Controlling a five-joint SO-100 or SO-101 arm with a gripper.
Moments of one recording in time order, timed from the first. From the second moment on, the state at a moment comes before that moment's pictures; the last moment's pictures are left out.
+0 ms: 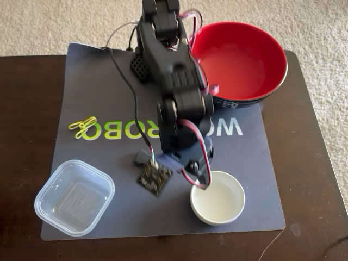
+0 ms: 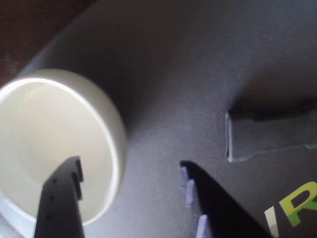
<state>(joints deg) -11.3 60.0 65.0 79.2 38.0</state>
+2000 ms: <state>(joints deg) -61.7 88.9 102.7 95.6 64.7</state>
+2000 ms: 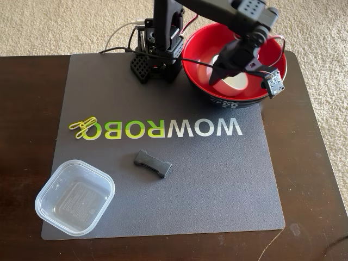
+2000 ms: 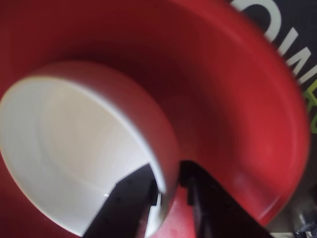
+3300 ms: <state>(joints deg) 3.7 98.3 109.5 75.9 7.7</state>
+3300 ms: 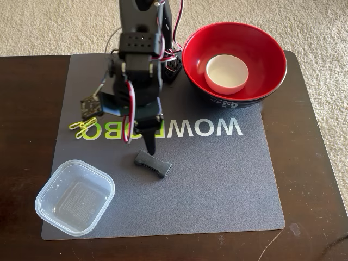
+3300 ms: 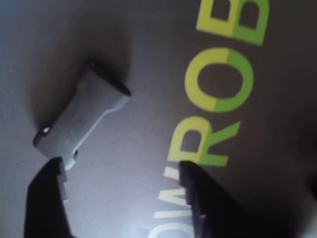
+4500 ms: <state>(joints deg) 3.4 74.5 94.7 73.1 6.5</state>
